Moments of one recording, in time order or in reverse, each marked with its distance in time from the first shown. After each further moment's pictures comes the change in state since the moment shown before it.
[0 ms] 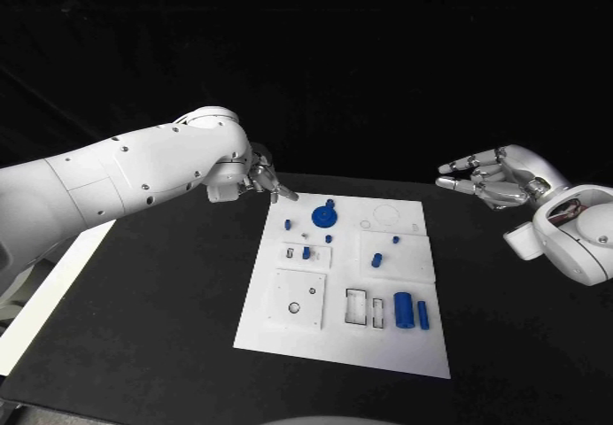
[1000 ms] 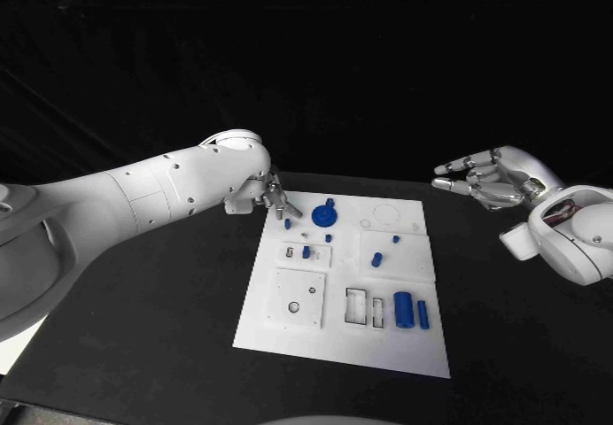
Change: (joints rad) left arm -0.054 0.150 -0.044 -0.204 -0.040 0.035 0.021; left_hand 0.038 0.037 -0.071 -0.004 0.000 0.021 0.019 -0.090 -0.105 -0.003 0.011 0.000 0.003 0.000 0.018 0.000 0.000 0.000 -0.002 0.020 0.000 0.000; right arm -0.004 0.013 0.000 -0.004 0.001 0.003 0.001; right_hand 0.000 0.000 -0.003 -0.003 0.006 0.000 0.000 0.000 0.000 0.000 0.000 0.000 -0.001 0.000 0.000 0.000 0.001 0.000 0.000 0.000 0.000 0.001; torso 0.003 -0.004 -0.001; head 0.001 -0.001
